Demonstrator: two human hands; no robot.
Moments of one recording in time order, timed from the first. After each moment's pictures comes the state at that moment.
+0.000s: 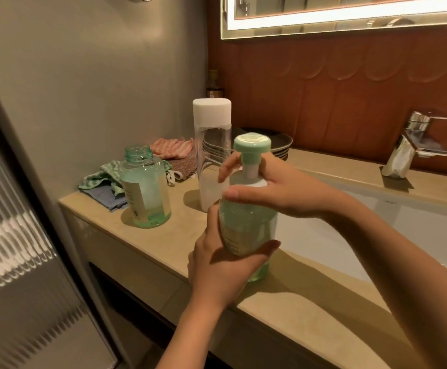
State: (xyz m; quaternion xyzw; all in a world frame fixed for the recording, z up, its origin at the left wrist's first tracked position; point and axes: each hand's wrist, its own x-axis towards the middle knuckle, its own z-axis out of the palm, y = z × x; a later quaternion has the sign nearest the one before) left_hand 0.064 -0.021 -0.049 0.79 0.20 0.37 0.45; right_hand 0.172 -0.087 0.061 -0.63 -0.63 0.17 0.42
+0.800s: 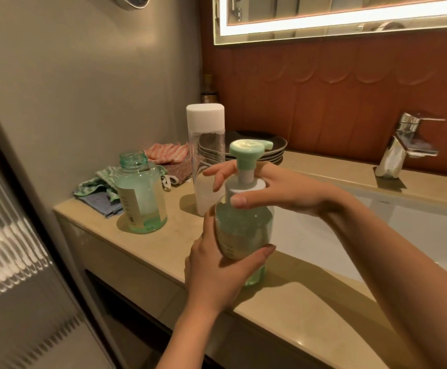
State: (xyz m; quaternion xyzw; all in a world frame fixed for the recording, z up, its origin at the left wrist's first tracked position) left_hand 0.066 -0.018 -0.055 0.78 0.19 0.38 0.46; right_hand 0.190 -0.087 0.060 -0.63 -0.62 0.26 0.39
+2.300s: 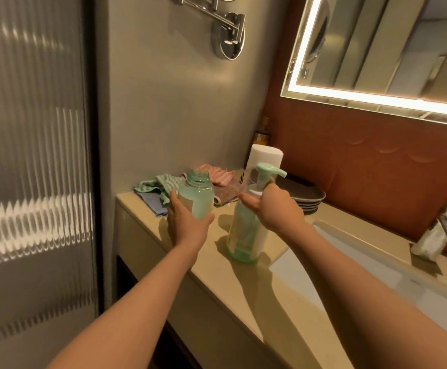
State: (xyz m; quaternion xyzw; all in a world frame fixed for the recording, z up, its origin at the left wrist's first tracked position) left_hand 0.074 0.103 -0.030 0.62 0.42 0.48 0.47; right_hand 0.179 0.006 0.050 -0.88 -0.41 -0.05 0.23
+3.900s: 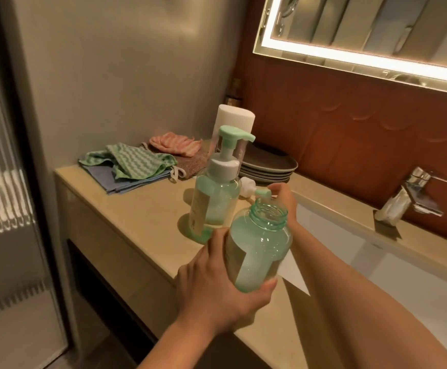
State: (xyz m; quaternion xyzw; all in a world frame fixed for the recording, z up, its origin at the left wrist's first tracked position) left_hand 0.061 -0.033 -0.059 0.84 0.28 0.33 0.33; right_hand 0.273 -0.022 -0.025 -0.80 -0.22 0.06 0.56
